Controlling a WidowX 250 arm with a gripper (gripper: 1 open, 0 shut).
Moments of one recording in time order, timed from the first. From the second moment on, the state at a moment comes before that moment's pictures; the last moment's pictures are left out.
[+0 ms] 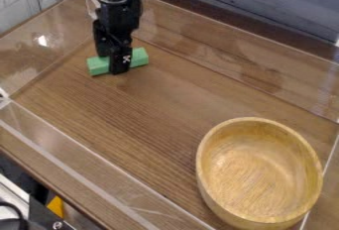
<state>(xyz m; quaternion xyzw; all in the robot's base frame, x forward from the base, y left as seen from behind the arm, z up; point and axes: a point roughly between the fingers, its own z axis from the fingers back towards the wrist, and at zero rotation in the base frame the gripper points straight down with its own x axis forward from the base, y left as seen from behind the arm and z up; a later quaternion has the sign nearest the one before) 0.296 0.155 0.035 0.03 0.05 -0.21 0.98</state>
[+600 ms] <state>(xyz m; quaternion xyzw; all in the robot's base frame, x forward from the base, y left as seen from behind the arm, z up) 0.297 0.160 0.028 0.01 0.05 -0.23 0.97</state>
